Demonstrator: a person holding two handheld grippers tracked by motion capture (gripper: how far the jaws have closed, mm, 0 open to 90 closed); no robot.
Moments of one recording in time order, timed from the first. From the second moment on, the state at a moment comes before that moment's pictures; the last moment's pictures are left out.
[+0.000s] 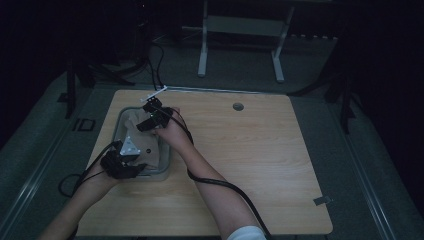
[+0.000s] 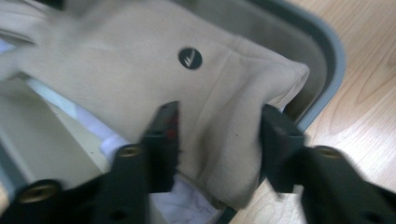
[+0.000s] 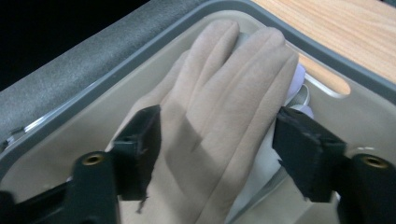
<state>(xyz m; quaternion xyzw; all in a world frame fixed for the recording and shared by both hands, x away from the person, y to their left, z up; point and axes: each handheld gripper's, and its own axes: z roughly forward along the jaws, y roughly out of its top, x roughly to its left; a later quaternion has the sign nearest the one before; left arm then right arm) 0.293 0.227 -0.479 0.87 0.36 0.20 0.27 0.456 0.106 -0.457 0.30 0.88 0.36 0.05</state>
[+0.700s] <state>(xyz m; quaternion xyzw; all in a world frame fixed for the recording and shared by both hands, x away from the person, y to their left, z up) 0.283 0.204 -0.468 0.84 0.36 0.22 0.35 0.434 0.060 -0.447 0.25 0.89 0.38 0.04</state>
